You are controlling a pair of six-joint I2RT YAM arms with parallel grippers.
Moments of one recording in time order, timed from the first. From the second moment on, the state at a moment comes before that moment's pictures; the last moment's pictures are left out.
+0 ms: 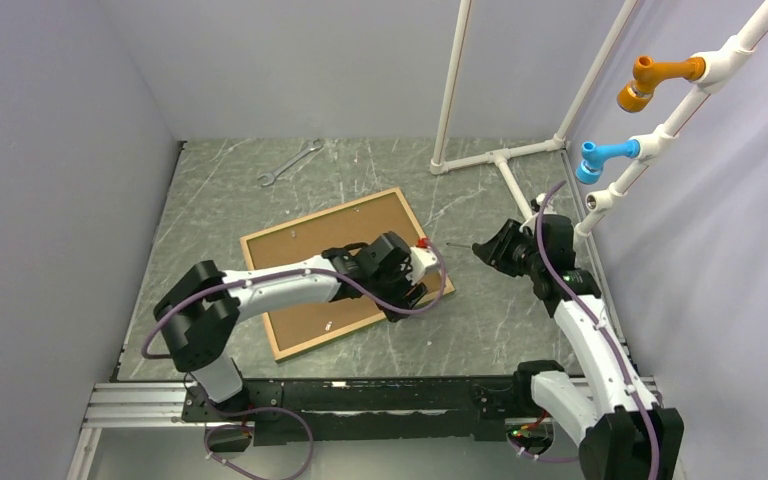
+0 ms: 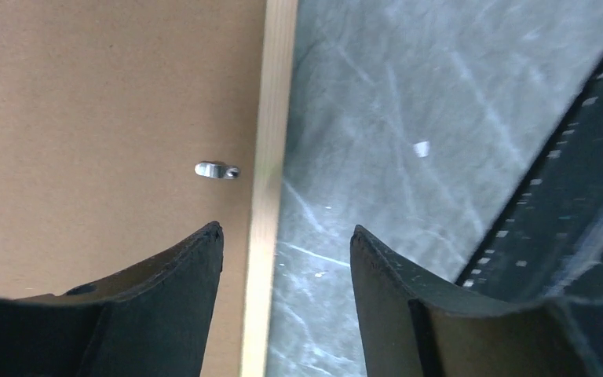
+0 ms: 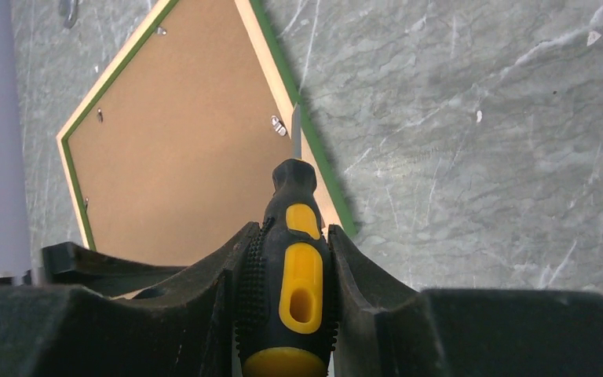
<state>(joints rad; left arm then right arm) -0.98 1.63 1.10 -0.35 0.17 -0.06 0.07 0.92 0.68 -0.39 -0.27 0.54</state>
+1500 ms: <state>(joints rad) -1.21 1.74 0.99 -0.25 -0.20 0.68 0.07 0.83 0.68 -0.42 -0.32 0.50</state>
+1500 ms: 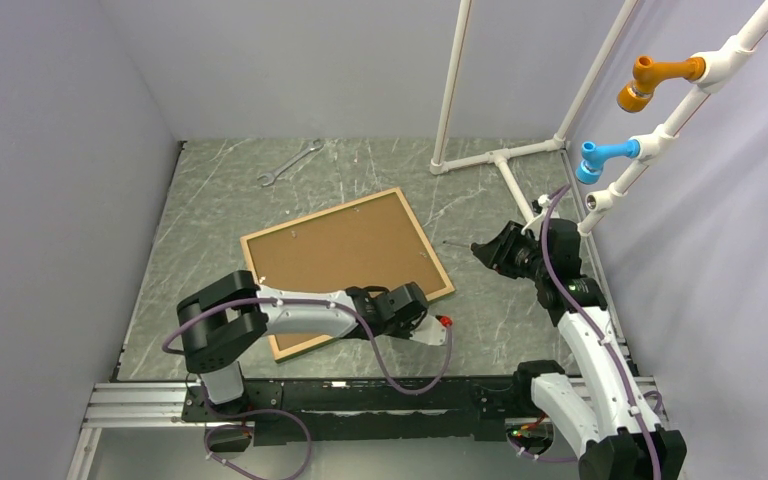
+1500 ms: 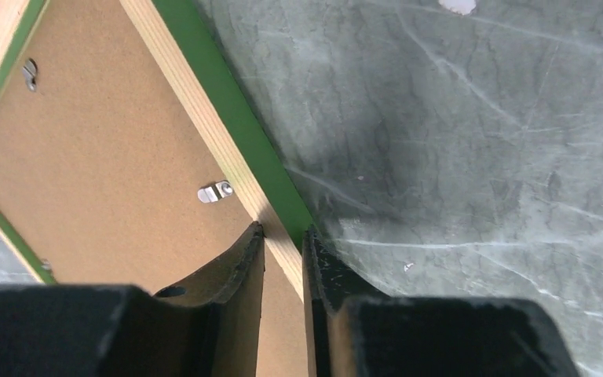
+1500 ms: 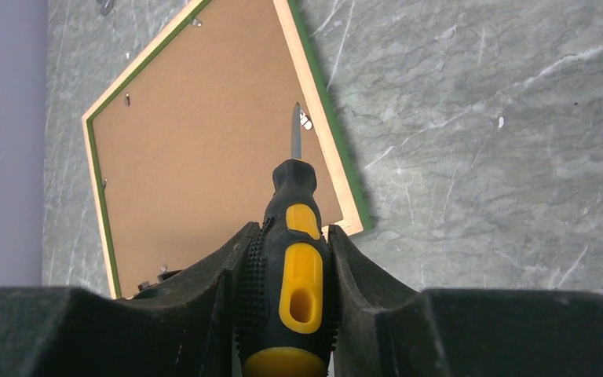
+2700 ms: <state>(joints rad) 0.20 1.48 0.77 -0.37 0.16 -0.45 0.08 0.84 0.68 -0.40 -0.43 0.51</state>
